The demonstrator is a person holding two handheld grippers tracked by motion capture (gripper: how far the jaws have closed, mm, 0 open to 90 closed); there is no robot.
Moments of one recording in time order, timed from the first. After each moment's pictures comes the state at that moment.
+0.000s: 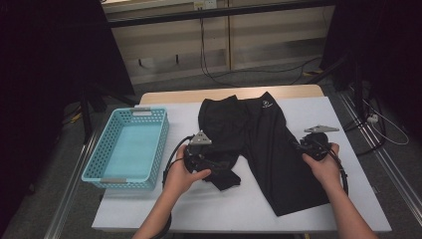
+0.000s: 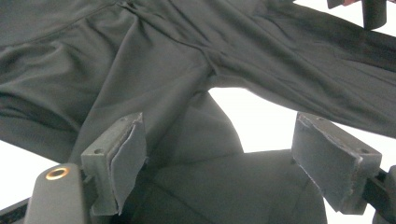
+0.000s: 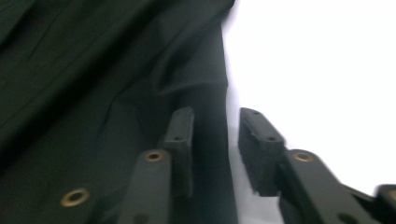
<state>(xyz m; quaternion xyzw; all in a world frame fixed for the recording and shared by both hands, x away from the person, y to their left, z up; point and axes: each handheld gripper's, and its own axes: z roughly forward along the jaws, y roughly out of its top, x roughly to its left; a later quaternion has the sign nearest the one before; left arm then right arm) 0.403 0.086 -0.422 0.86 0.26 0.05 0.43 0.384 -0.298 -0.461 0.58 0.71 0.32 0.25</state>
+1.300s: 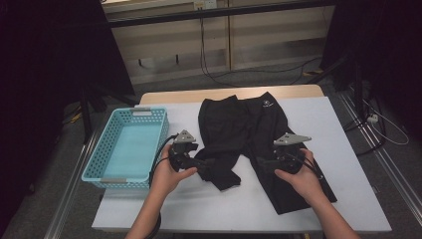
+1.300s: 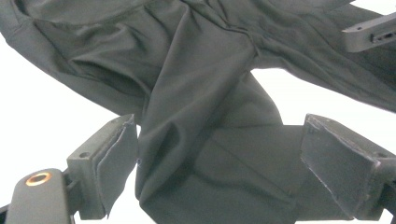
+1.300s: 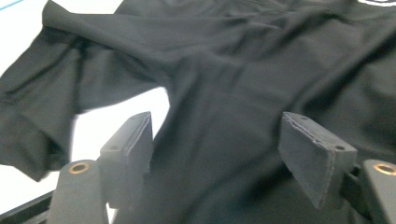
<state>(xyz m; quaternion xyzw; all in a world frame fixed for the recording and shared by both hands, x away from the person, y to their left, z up) 0.405 0.124 -0.416 0.85 0.30 0.07 0.42 0.350 -0.206 -0.433 0.46 0.77 0.39 0.19</state>
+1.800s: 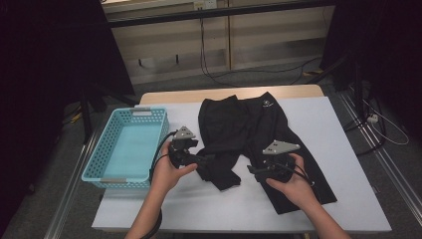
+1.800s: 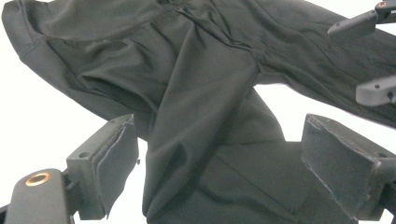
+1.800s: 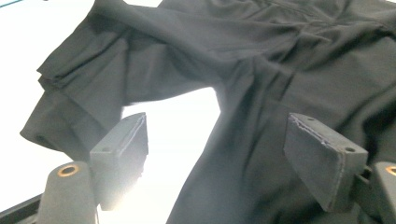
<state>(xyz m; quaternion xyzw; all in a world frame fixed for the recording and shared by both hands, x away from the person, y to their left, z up) 0.412 0.121 -0.407 0.85 0.30 0.08 0.43 0.334 -0.178 -0.436 0.41 0.80 0.39 0.20</state>
